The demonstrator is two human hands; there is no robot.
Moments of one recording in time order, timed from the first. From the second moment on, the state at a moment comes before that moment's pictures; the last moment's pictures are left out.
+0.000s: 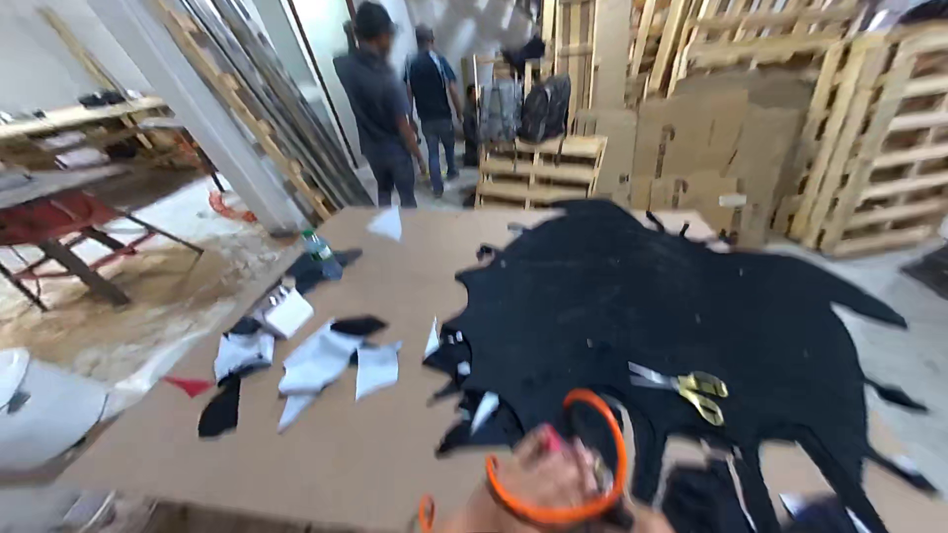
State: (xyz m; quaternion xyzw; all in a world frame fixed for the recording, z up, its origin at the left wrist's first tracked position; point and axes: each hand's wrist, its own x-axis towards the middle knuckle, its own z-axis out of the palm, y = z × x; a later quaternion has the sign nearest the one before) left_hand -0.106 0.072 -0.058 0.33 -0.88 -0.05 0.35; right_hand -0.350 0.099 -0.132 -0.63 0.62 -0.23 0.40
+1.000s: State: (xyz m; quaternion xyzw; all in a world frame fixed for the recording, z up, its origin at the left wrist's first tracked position) left_hand -0.112 -0.020 -0.230 0.74 -0.53 -0.41 0.03; right_hand -0.346 0.007 -0.218 -0.67 0.49 -0.29 0.48
